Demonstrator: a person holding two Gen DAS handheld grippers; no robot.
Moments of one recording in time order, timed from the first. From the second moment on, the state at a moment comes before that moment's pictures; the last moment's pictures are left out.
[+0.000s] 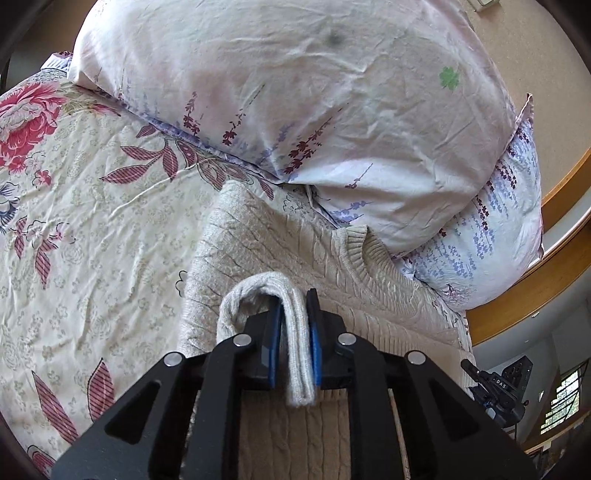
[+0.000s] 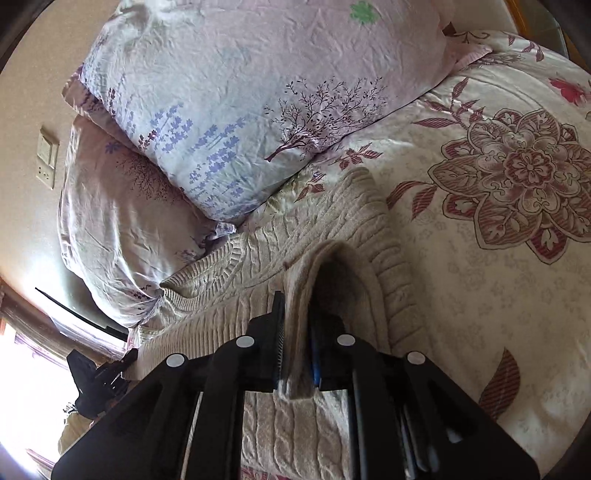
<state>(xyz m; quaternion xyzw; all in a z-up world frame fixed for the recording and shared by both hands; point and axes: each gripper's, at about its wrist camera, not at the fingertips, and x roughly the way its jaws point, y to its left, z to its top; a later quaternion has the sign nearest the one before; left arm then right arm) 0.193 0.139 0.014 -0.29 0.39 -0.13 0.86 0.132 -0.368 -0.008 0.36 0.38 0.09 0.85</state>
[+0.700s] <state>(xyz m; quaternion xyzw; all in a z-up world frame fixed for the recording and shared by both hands) 0.262 0.144 -0.001 -0.41 0.39 -0.10 0.81 0.207 -0.396 -0.034 0.51 0.33 0.03 0.79</state>
